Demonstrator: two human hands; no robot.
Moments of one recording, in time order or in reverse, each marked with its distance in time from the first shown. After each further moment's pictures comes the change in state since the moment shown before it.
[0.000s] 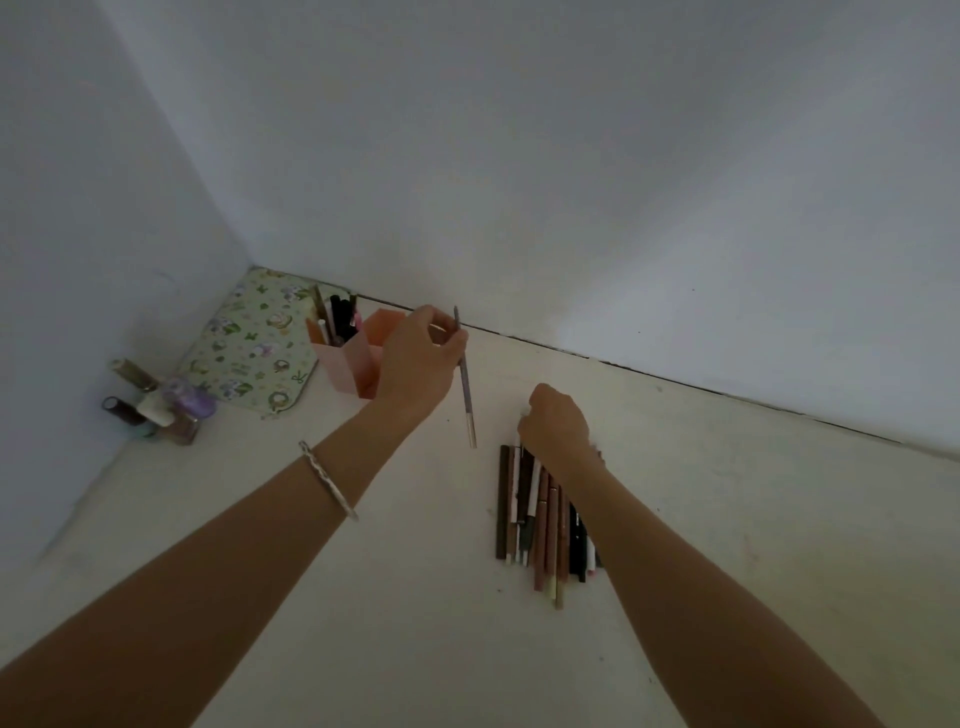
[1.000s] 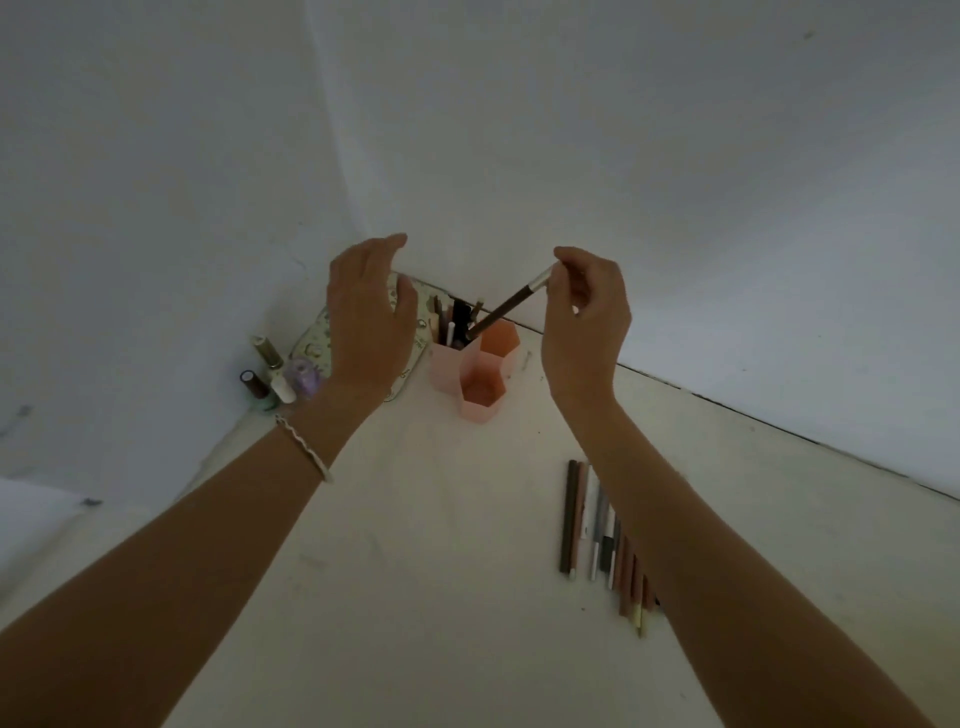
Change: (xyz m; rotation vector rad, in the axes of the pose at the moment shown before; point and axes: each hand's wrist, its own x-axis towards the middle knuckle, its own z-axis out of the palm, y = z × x) left_hand 0.030 -0.059 -0.138 0.357 0.491 0.392; right_hand -0.036 -0.169 -0.049 0.859 0.658 -0.511
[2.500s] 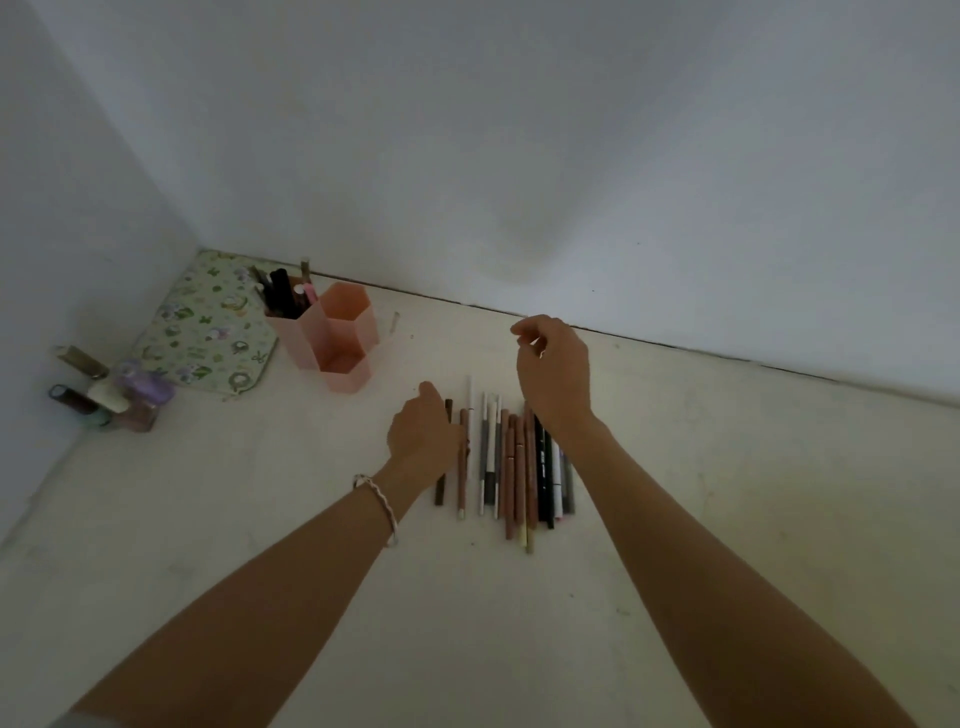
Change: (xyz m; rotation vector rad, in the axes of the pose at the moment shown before) left_hand -0.158 0.113 0.118 0.209 -0.900 -0.383; right_hand -0.032 0.101 -0.144 -0.398 -0.178 0.285
